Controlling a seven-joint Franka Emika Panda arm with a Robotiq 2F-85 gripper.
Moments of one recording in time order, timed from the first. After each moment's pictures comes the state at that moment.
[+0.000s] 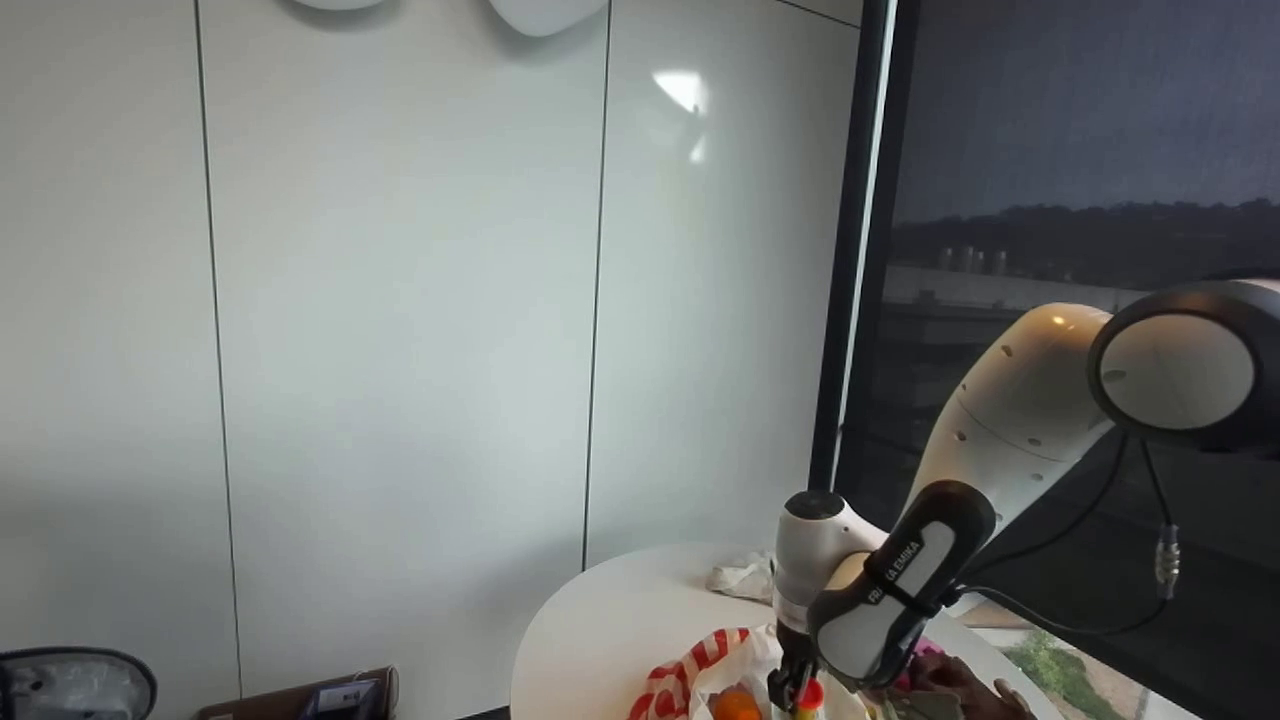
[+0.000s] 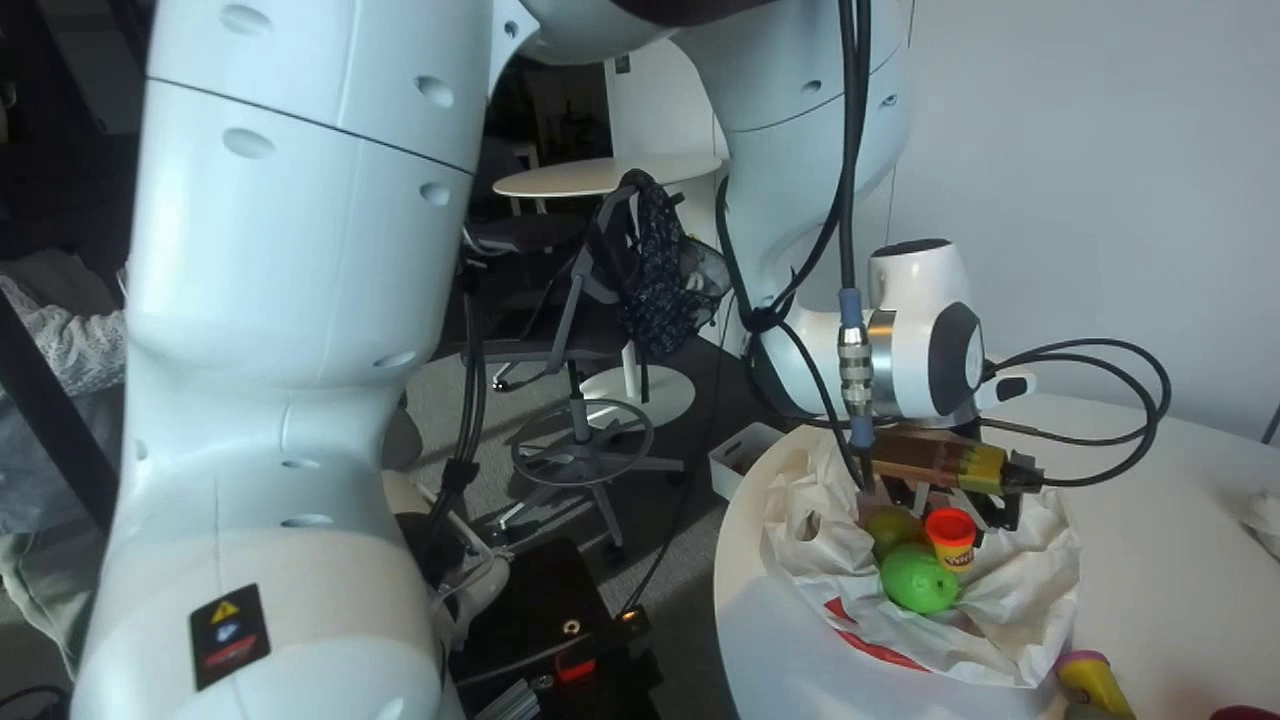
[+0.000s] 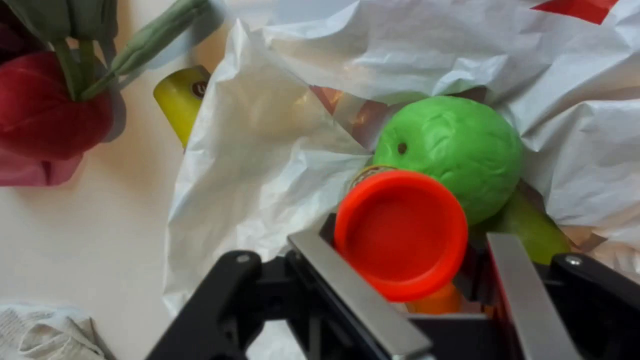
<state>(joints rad) 0.24 0.43 -0.13 -2.22 -0.49 2.78 0.12</state>
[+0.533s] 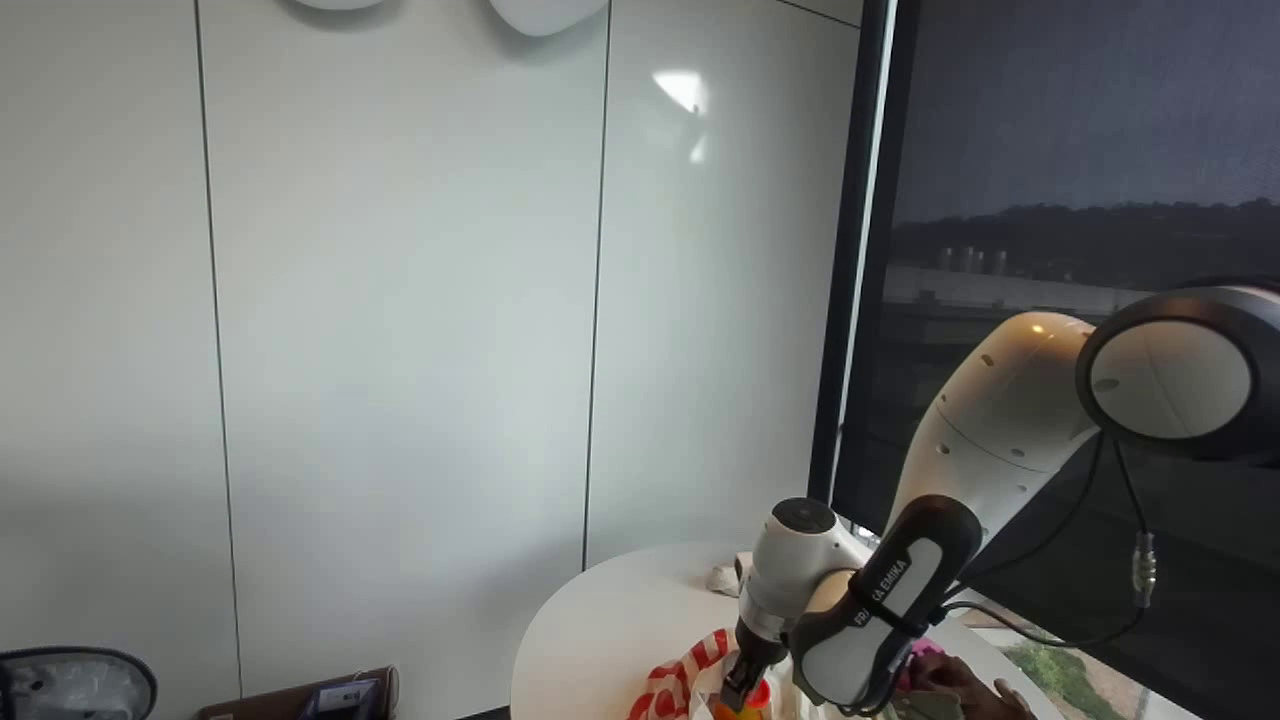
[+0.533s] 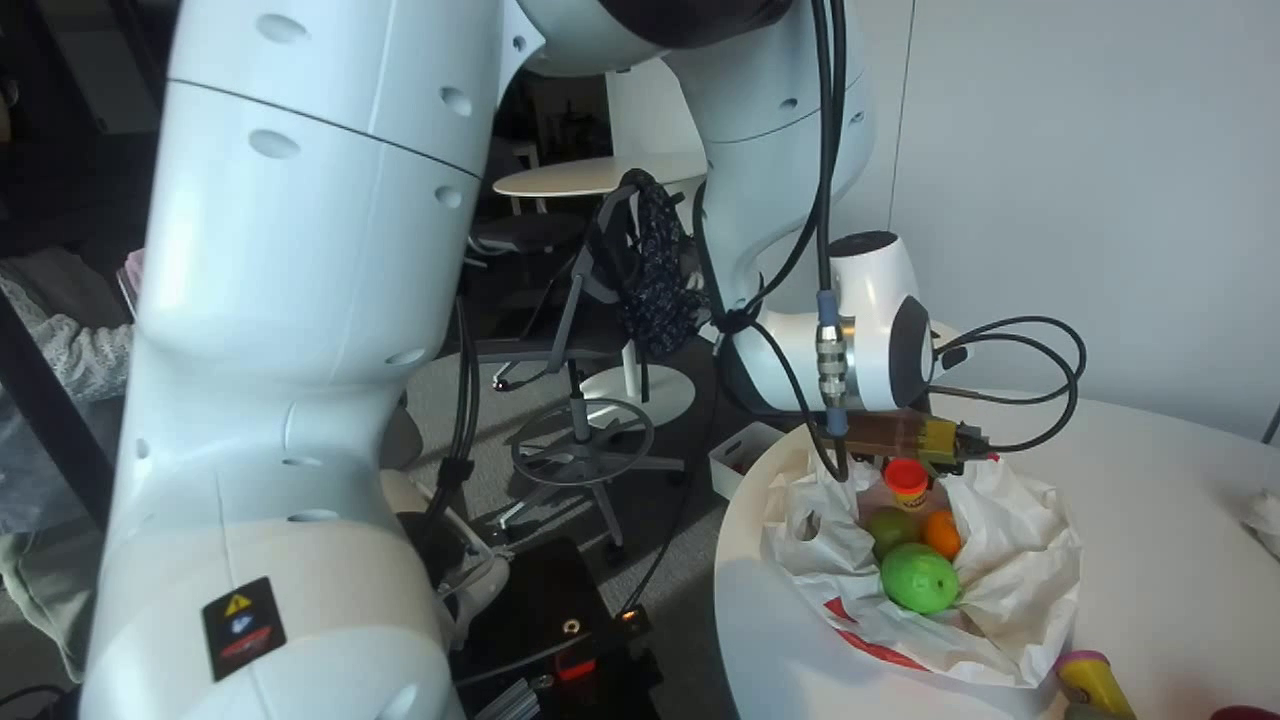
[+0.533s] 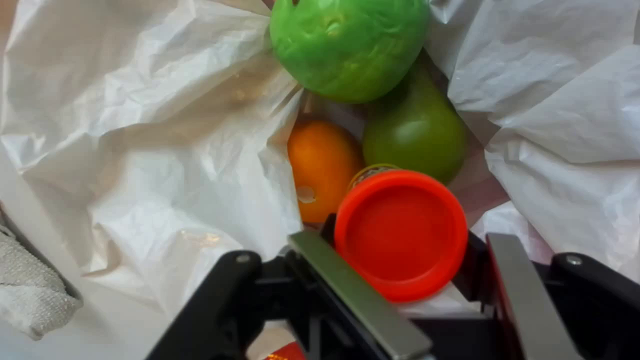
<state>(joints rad) 0.28 0.46 -0.08 -2.21 -0.51 2.98 0.10</state>
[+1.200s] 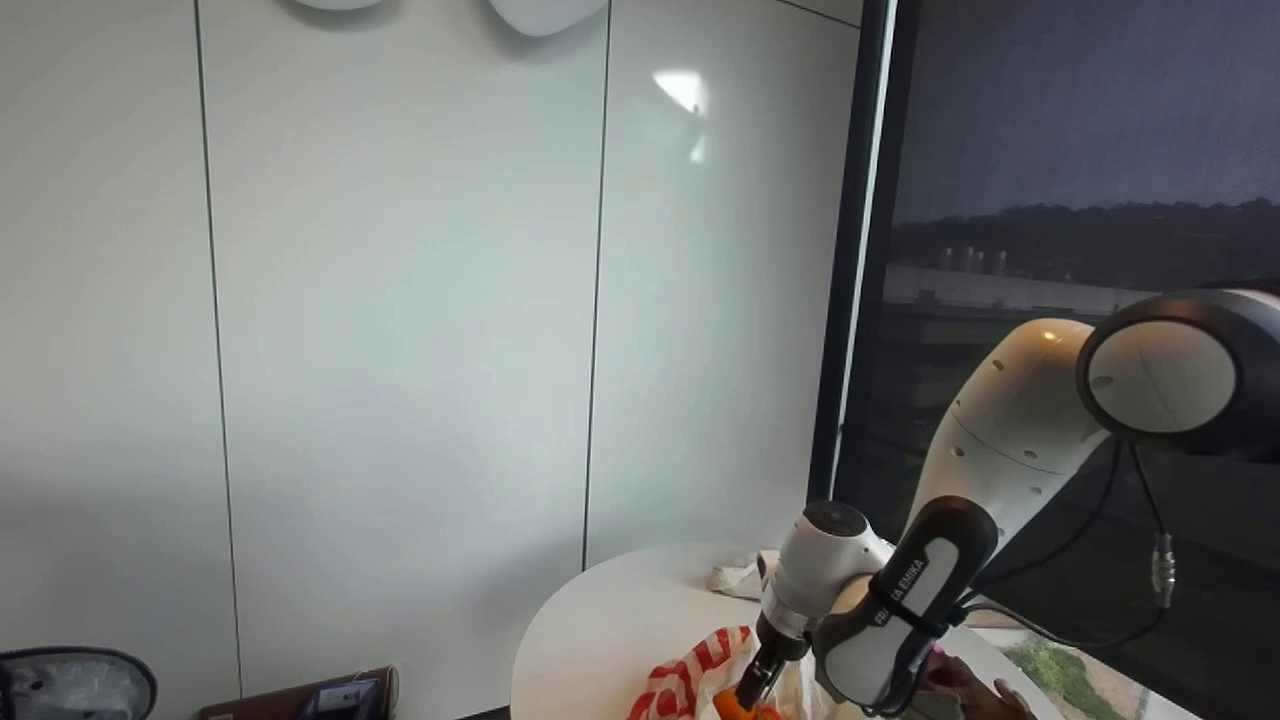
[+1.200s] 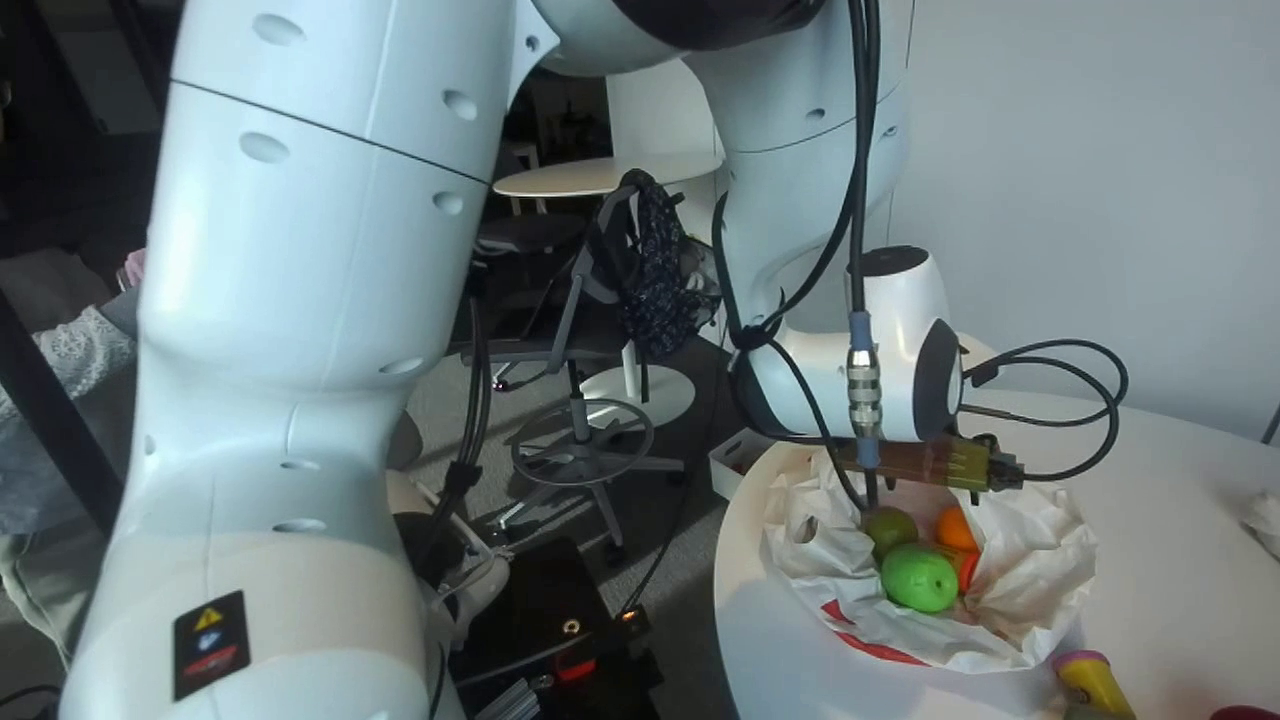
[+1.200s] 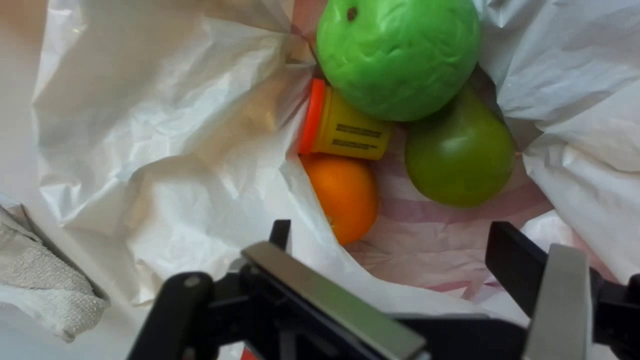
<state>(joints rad) 0.19 0.46 -0.07 -2.25 -0.51 3.07 0.05</state>
